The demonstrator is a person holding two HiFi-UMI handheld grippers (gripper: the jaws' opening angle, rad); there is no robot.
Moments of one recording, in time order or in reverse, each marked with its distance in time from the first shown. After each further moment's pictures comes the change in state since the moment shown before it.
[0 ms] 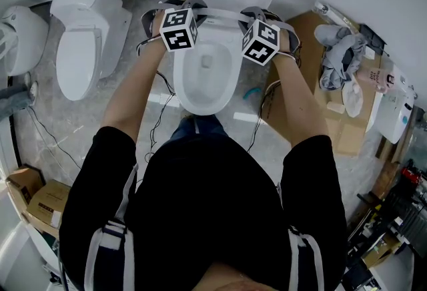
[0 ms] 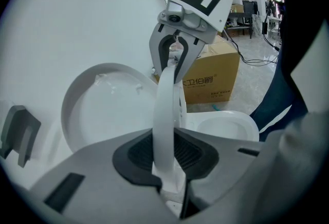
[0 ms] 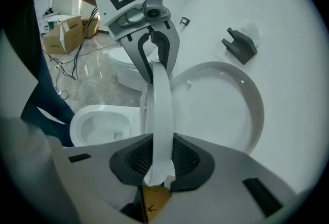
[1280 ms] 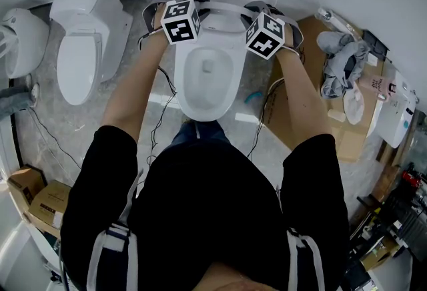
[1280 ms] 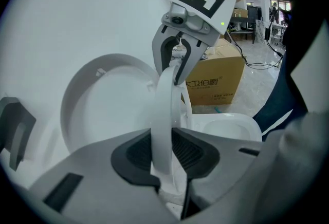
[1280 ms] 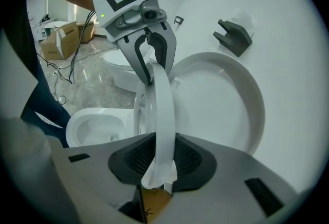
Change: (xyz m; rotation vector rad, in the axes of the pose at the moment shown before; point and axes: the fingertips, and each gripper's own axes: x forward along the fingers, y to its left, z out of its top) left arm 0.020 0.046 -0.004 -0.046 -0.003 -0.027; right arm 0.021 -0.046 -0.001 0.045 -0.010 0.023
